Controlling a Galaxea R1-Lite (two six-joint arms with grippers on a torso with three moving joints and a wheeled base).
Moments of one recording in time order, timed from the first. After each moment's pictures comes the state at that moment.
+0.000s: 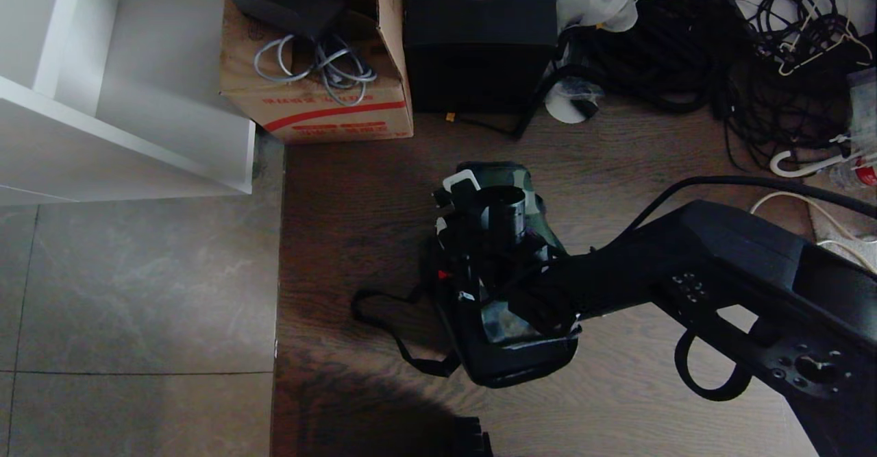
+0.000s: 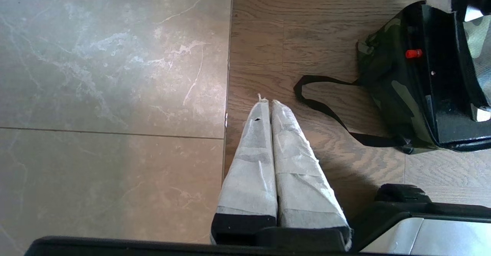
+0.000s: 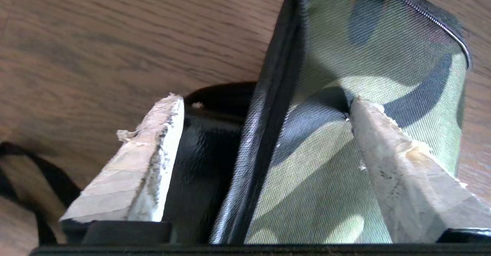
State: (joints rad) left arm -0.01 0.00 0.00 -0.03 0.01 -0.04; right arm 0.70 2.38 -1.49 -0.81 -0.52 -0.32
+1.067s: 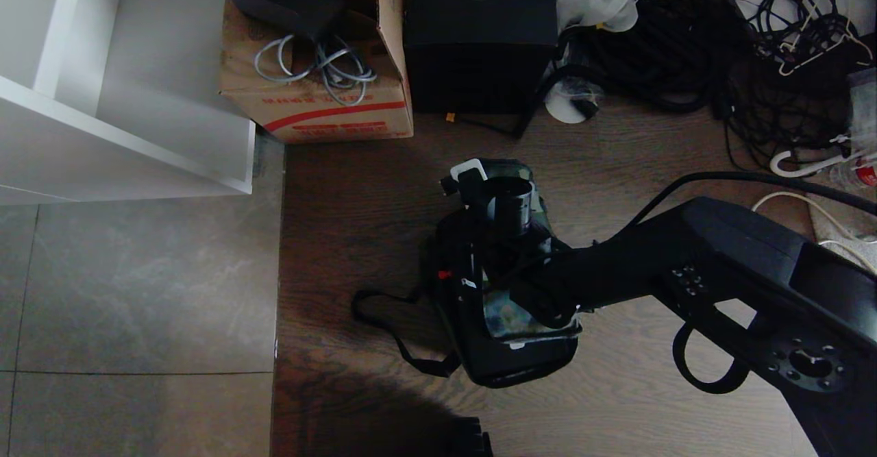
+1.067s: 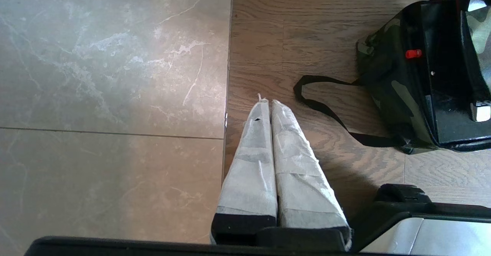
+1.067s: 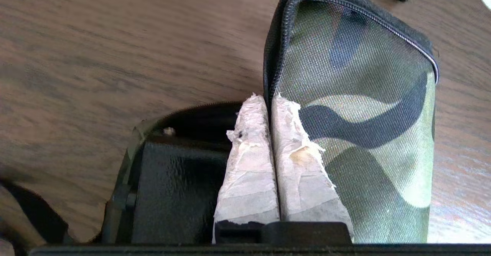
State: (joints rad) left arm -0.01 0.00 0.00 -0.03 0.01 -0.04; right arm 0.68 2.38 -1.53 -0.83 -0.54 -0.32
